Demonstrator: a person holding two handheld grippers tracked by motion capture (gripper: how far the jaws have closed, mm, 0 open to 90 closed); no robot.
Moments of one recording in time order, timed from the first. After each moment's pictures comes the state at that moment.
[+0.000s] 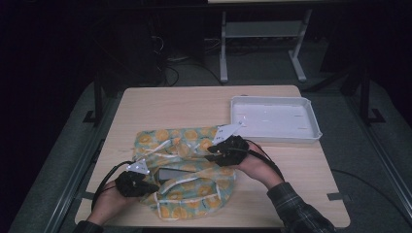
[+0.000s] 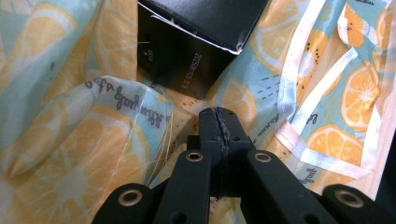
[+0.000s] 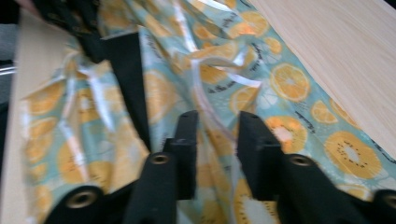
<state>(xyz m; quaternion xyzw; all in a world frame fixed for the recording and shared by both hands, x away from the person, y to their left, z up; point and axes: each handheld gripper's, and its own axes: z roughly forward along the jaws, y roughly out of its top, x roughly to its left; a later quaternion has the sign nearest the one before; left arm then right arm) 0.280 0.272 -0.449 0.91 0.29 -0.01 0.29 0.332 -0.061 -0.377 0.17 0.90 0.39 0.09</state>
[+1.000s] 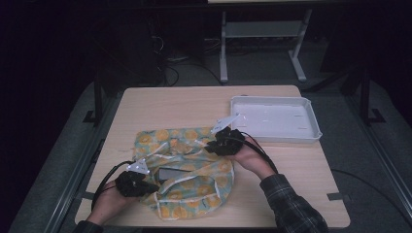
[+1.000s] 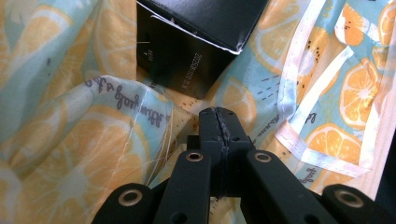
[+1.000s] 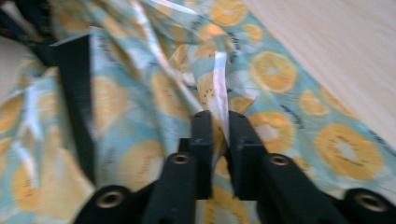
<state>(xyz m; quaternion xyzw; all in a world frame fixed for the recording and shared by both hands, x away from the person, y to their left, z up) 0.280 0.272 -0.449 0.91 0.29 -0.01 0.29 0.370 -0.058 -0.396 0.21 0.90 0.38 0.07</state>
